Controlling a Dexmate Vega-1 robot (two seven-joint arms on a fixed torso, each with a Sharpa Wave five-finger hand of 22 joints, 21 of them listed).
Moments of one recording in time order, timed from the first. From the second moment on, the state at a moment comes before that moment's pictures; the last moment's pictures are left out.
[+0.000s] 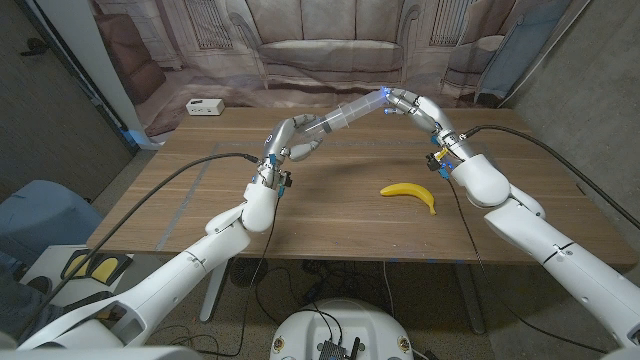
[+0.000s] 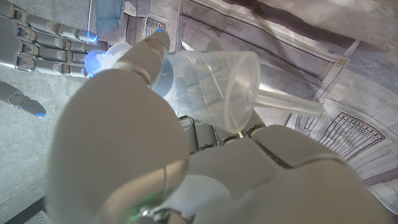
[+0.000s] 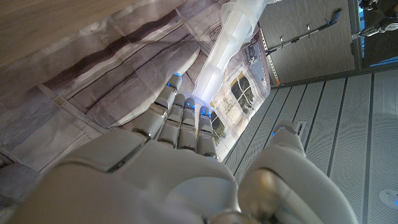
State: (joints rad) left arm 0.84 0.55 0.57 -1.54 0.42 -0.33 0.67; left_hand 1.17 -0.03 0.55 -0.21 0.23 0.82 0.10 0.25 0.24 0.86 0.02 0.33 0.44 0.87 0.00 0.34 0.25 0.72 -0.03 0.94 0.18; right arm -0.95 -0.73 -0.35 -1.78 0.12 0.37 -0.10; right_hand 0.26 0.07 0.15 -0.13 0.19 0.40 0.09 0.21 0.19 0.40 0.13 0.22 0.19 0.31 0.05 0.24 0.22 0.54 0.00 0.21 0.17
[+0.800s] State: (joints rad) left arm 0.83 0.53 0.57 -1.52 0.43 -0.33 0.68; left_hand 1.17 -0.03 0.55 -0.21 0.23 0.82 0.10 0.24 0.24 0.86 0.02 0.32 0.45 0.87 0.00 0.34 0.25 0.71 -0.03 0.95 0.18; right arm -0.93 -0.72 -0.36 -1.75 0.12 0.39 -0.08; right_hand 0.27 0.07 0.15 -0.13 0.19 0.42 0.09 0.21 0.19 0.42 0.14 0.22 0.19 0.33 0.05 0.24 0.22 0.56 0.00 0.21 0.17
